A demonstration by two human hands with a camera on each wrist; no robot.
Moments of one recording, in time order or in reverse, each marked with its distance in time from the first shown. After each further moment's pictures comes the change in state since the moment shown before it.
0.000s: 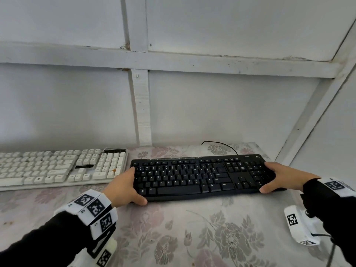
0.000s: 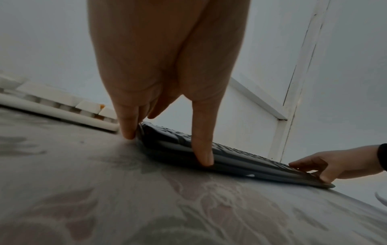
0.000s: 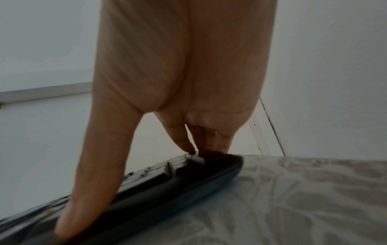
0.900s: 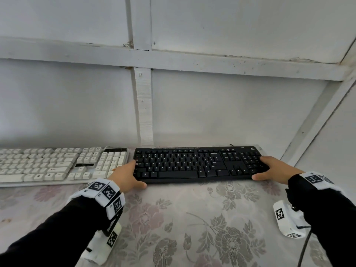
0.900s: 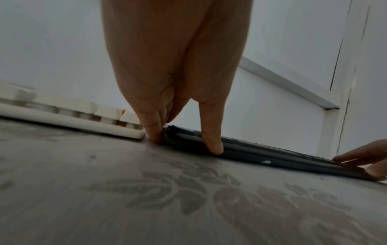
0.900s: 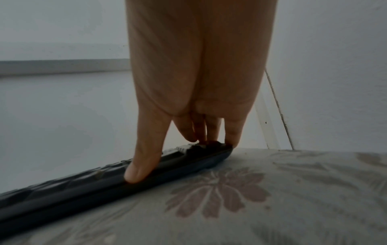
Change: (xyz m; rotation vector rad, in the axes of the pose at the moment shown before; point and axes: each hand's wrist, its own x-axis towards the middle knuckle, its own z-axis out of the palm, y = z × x) left_hand 0.029 0.004 -0.004 0.077 0.060 -0.117; right_hand 0.032 -0.018 0.005 -0.151 0.167 0.062
